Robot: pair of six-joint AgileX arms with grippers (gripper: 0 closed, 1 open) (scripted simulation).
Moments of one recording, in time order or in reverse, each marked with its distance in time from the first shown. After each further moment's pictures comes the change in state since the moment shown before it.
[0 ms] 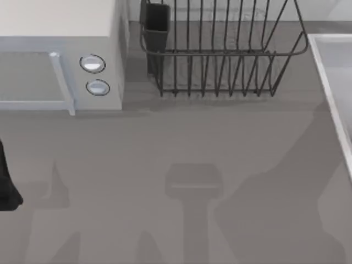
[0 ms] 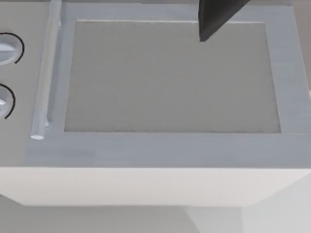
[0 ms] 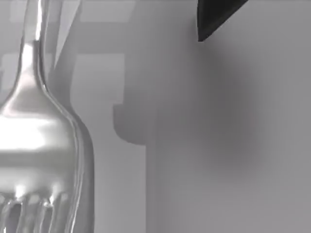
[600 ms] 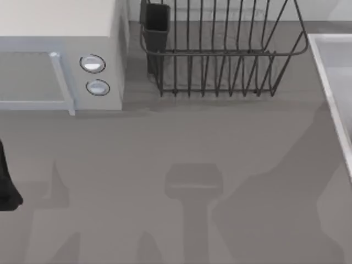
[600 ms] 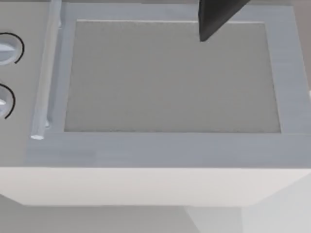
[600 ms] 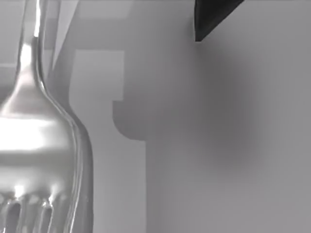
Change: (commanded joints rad) left arm 0.000 0.000 0.000 0.000 0.000 0.000; right arm -0.001 0.022 -0.026 0.038 0.000 0.000
